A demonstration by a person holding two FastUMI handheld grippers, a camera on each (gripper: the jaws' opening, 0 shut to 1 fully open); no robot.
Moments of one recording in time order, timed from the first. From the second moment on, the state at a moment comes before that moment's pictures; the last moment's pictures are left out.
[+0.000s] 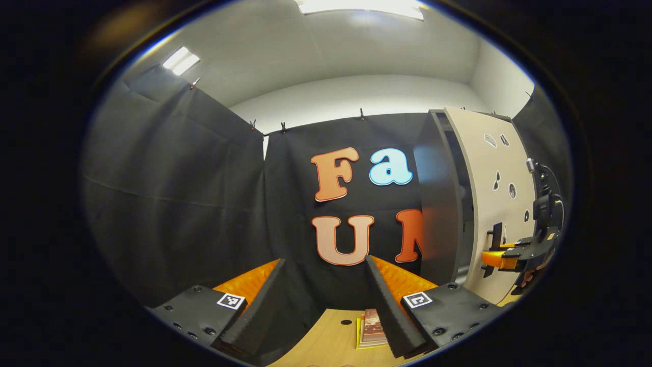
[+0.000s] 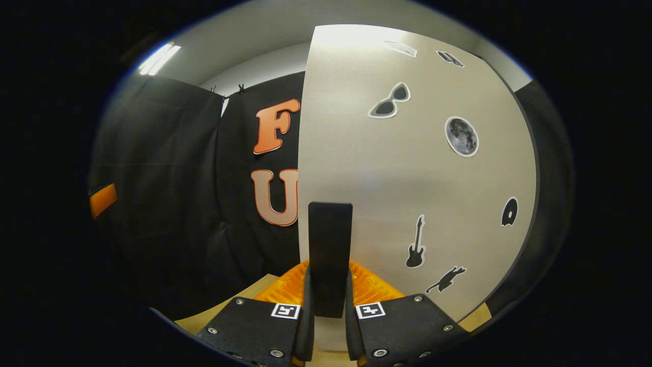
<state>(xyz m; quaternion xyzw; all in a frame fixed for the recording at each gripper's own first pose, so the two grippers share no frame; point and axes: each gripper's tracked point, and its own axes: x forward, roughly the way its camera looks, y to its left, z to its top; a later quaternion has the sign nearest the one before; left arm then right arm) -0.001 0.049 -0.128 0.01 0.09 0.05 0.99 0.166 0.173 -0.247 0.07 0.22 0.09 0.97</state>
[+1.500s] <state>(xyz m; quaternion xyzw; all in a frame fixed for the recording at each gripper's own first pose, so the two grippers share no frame) 0.017 -0.169 -0.175 -0.02 0.13 -0.10 0.99 0.081 0.088 -0.194 0.08 0.10 0.09 0.99</state>
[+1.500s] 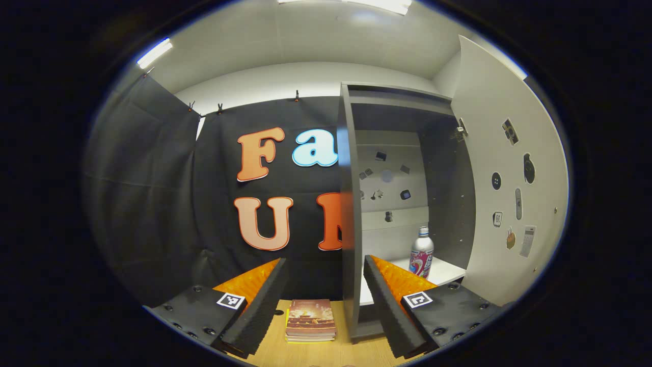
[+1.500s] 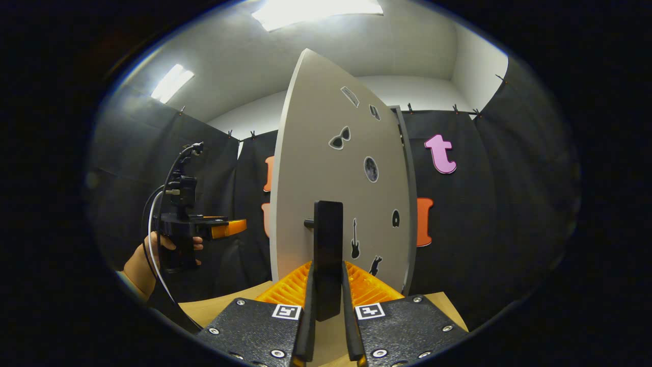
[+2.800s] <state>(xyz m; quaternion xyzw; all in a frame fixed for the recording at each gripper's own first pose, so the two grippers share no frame) 0.043 -0.371 -0.260 -0.05 0.18 -0.23 0.96 0.096 0.059 -0.189 0.11 0.05 0.00 0.99</state>
